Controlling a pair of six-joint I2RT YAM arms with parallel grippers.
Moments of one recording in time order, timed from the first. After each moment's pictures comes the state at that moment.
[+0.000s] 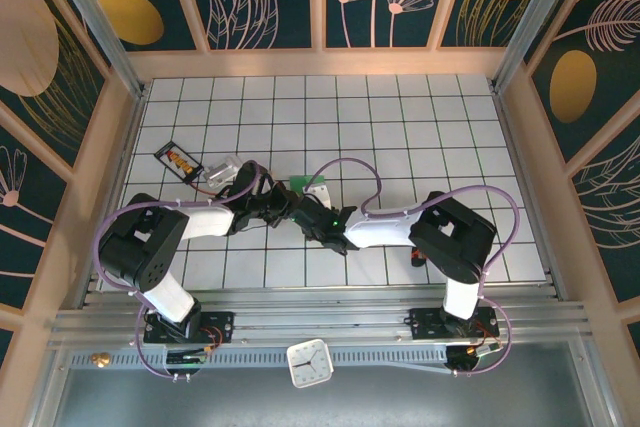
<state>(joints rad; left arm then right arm) -0.51 1.64 0.62 0.29 0.46 -1.27 1.08 1.82 0.98 -0.18 0.43 0.65</state>
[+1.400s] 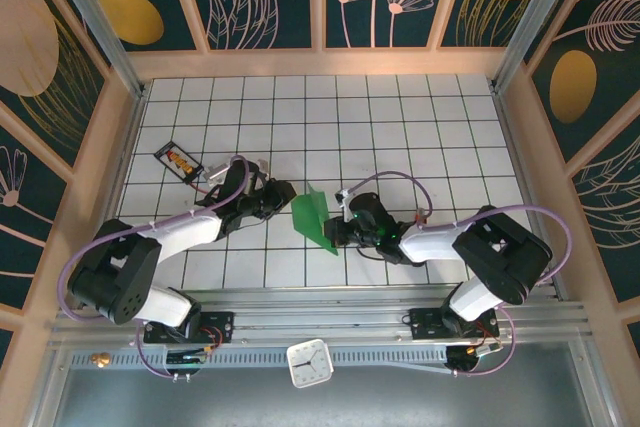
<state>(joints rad) -0.51 1.45 0.61 0.18 0.36 -1.12 0.85 1.53 0.47 0.43 -0.20 0.65</state>
